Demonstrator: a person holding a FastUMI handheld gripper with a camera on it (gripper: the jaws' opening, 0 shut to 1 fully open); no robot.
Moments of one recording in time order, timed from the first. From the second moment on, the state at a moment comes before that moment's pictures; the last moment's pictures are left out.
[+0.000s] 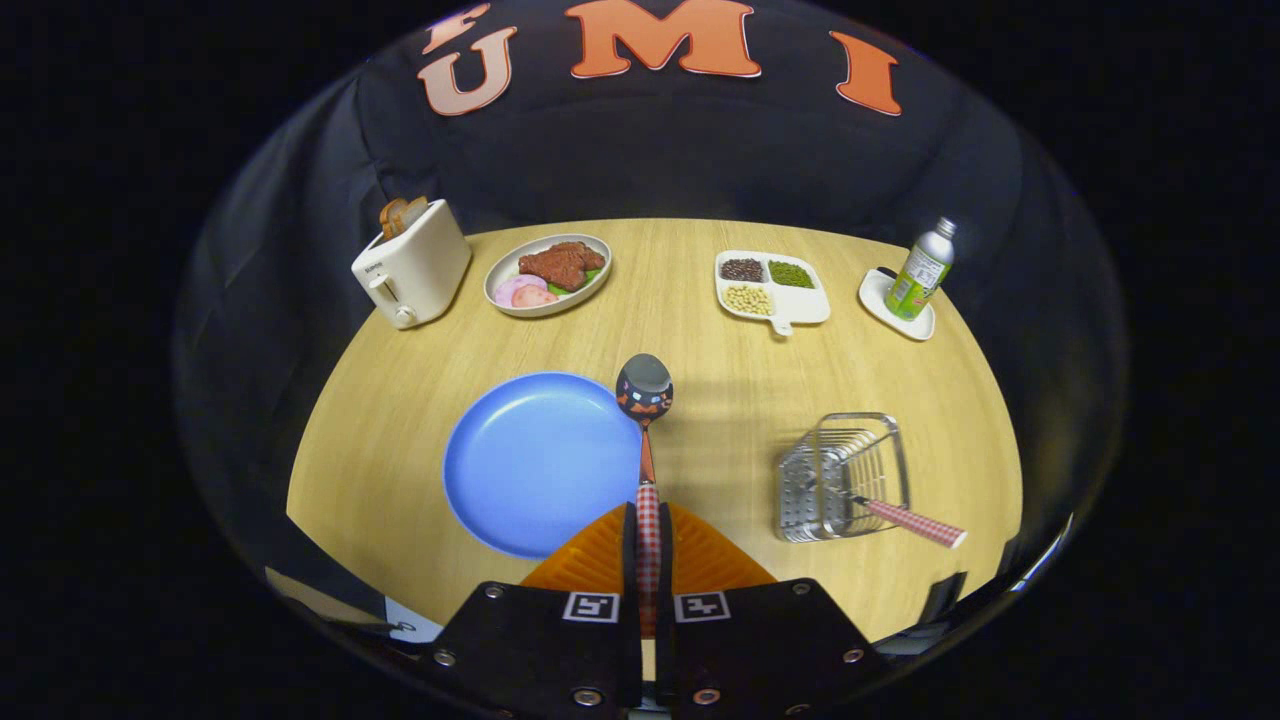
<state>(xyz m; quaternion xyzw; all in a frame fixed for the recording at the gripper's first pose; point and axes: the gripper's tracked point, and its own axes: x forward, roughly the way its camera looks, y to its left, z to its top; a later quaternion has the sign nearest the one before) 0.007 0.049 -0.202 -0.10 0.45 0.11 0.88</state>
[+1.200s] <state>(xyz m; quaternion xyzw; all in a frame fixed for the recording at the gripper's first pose) 0.035 -0.096 -0.191 -0.31 0.61 0.18 0.71</state>
